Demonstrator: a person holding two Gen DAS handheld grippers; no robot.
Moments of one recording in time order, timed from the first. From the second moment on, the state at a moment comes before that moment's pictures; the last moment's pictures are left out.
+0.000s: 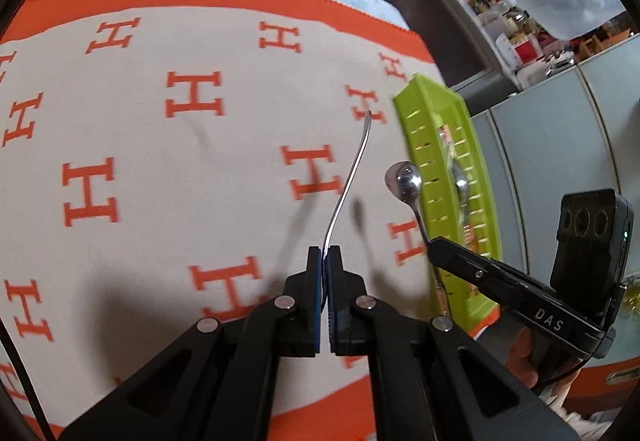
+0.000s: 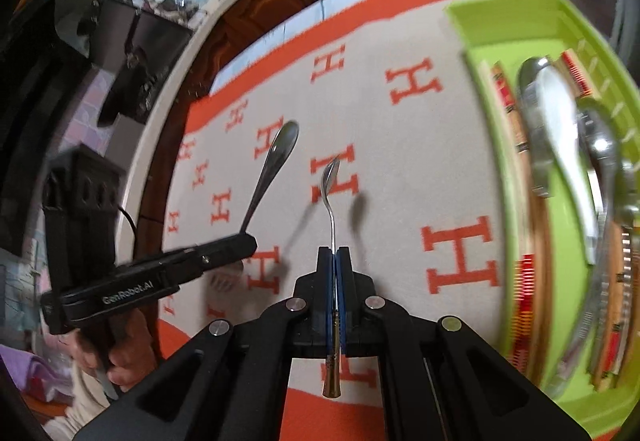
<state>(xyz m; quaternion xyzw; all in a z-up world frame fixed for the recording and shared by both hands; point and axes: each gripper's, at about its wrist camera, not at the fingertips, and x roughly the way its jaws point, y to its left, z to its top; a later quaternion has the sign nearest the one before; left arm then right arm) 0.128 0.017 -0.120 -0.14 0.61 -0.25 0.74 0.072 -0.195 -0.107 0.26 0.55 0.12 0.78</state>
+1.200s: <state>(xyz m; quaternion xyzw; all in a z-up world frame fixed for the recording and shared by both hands) 0.125 -0.181 -0.134 -0.17 0.66 -0.27 0.68 -0.003 -0.326 -0.068 0.25 0.51 -0.05 0.82</state>
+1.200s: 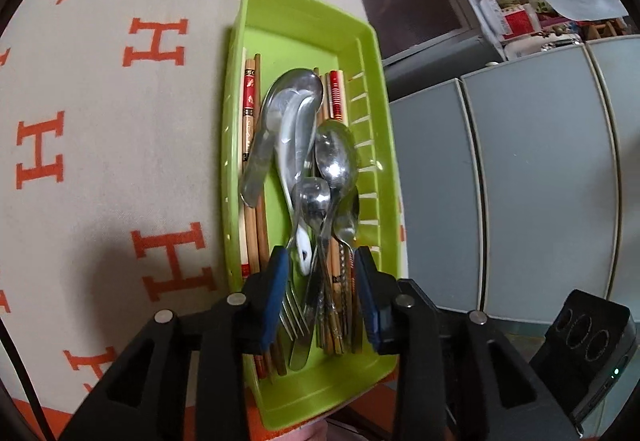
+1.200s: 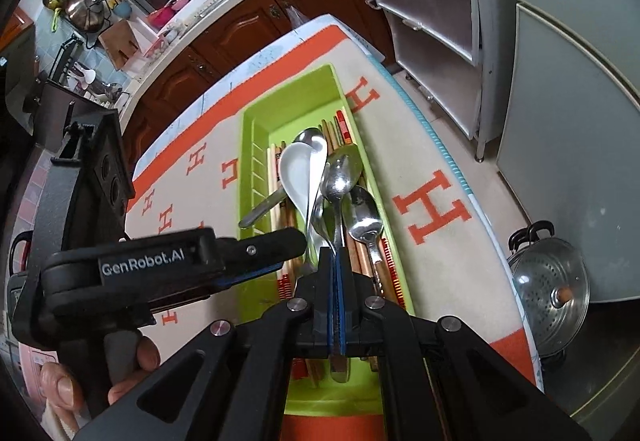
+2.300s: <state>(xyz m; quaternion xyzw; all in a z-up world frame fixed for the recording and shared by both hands) 0.025 -0.024 0.000 0.04 0.47 -0.16 0.87 -0.041 -0.209 0.004 0.15 0.51 0.06 0.84</state>
